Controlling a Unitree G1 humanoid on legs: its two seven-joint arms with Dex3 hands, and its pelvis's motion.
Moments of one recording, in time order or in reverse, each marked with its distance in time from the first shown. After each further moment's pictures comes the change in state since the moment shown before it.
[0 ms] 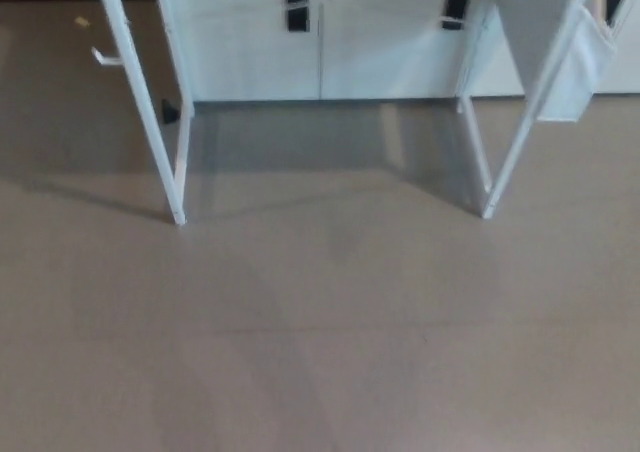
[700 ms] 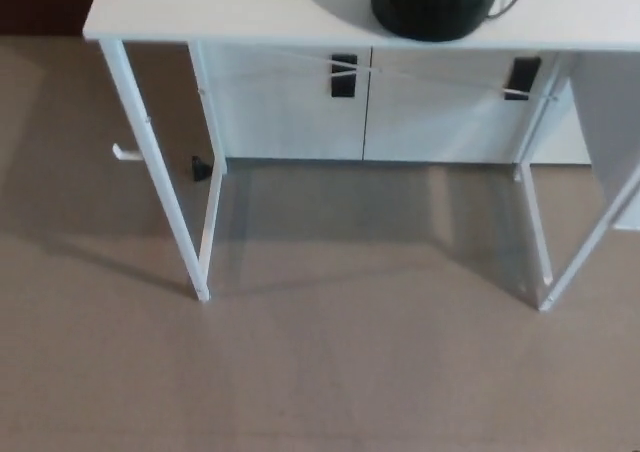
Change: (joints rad) left_arm 0.008 -0.002 -0.004 0.005 -0.004 -0.017 -0.015; right_arm 0.000 -0.012 0.015 -0.004 -0.003 -0.016 -0.005
